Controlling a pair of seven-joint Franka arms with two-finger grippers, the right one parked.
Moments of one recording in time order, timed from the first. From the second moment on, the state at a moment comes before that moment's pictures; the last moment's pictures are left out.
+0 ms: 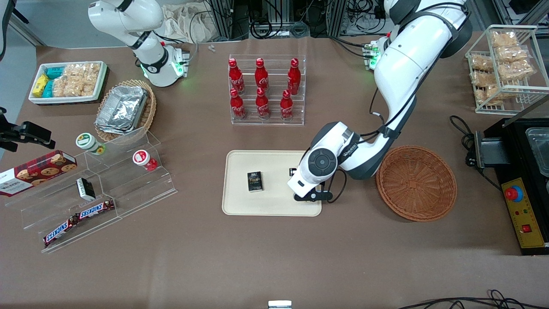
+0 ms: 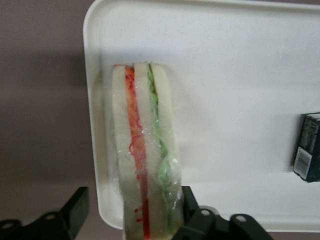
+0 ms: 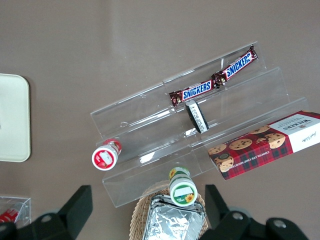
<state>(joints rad) -0.26 0.80 -0.46 -1.42 0.19 1.99 -0.75</state>
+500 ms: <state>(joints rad) -0.16 0.62 -0.46 -1.41 0.19 1.82 -0.74</state>
